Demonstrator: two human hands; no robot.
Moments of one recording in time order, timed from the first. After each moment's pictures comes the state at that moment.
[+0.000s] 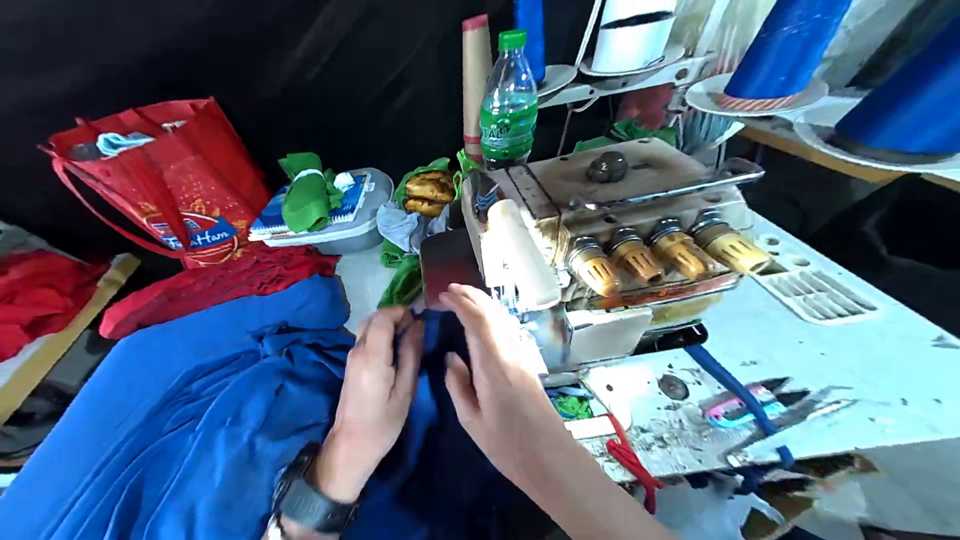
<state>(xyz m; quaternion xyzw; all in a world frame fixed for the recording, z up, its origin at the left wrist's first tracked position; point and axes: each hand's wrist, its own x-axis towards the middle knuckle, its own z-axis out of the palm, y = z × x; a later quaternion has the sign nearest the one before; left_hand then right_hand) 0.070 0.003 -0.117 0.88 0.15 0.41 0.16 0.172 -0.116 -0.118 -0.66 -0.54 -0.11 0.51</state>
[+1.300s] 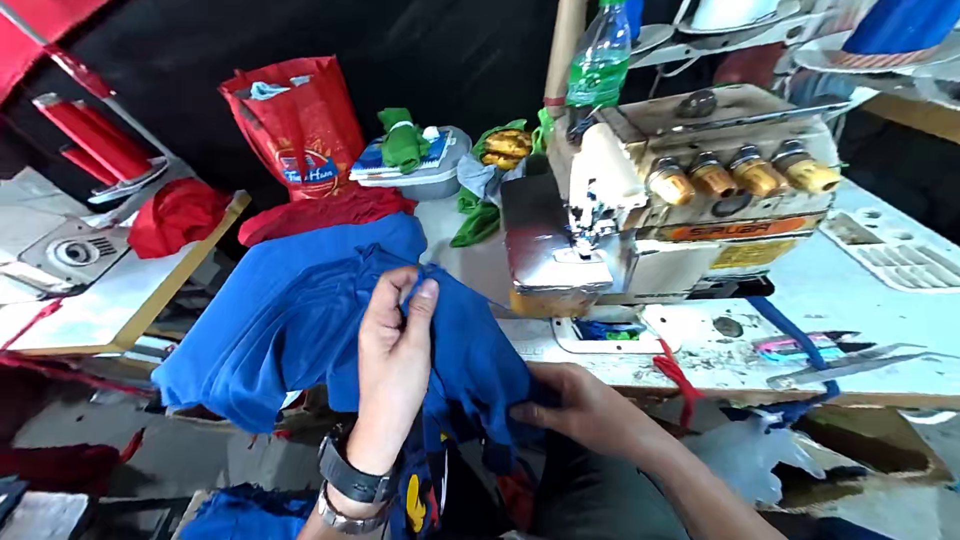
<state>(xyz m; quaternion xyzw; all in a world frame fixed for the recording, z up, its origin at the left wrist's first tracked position) -0.036 -0.071 -0.087 0.73 0.27 0.49 0.38 0.140 -0.194 -0.166 -0.56 -0.59 0.36 0.45</state>
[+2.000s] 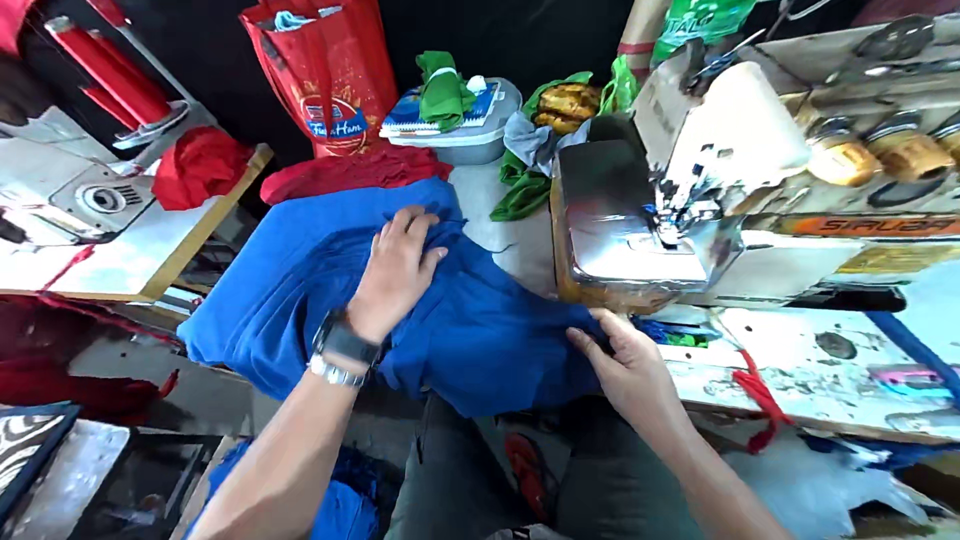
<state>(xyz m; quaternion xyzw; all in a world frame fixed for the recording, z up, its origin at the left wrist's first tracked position) -0.044 0.082 -0.140 0.92 0.25 0.29 0.04 0.145 -0.158 -0.200 -0.68 -0.50 0.11 0.52</state>
